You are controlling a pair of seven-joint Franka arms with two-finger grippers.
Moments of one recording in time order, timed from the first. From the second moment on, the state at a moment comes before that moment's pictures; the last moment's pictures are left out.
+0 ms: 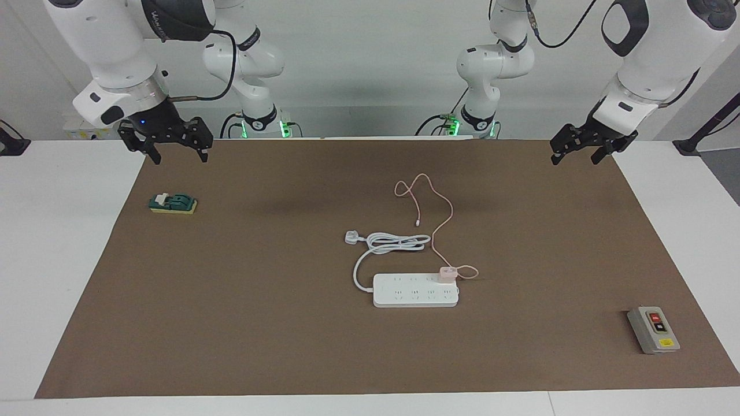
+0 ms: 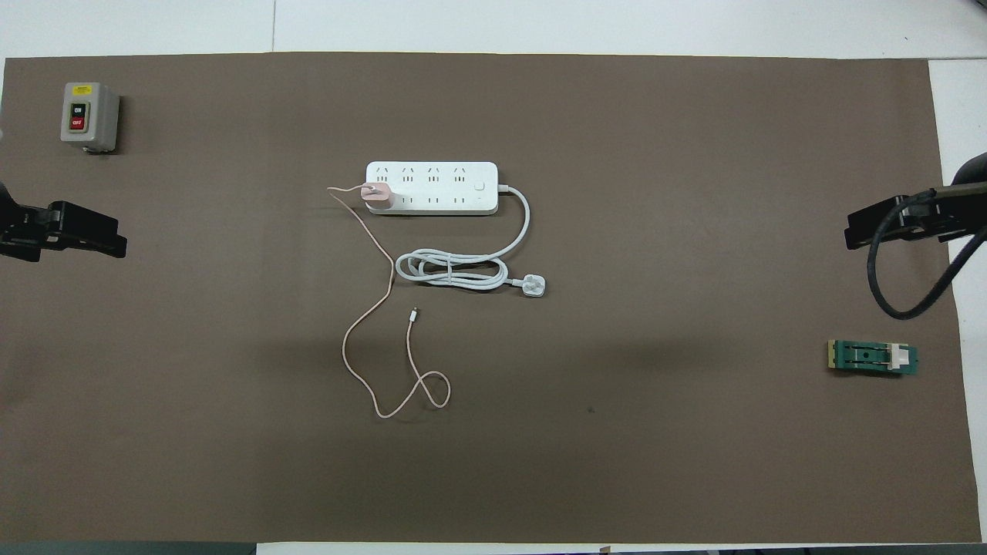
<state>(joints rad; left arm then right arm) 0.03 0.01 -0.08 -1.59 -0.04 1.52 0.00 -0.02 0.02 0.02 -1.55 -0.02 1.51 -0.05</state>
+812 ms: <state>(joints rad) 0.03 0.01 -0.08 -1.59 -0.04 1.54 0.00 -0.02 0.02 0.02 -1.55 -0.02 1.49 -0.05</state>
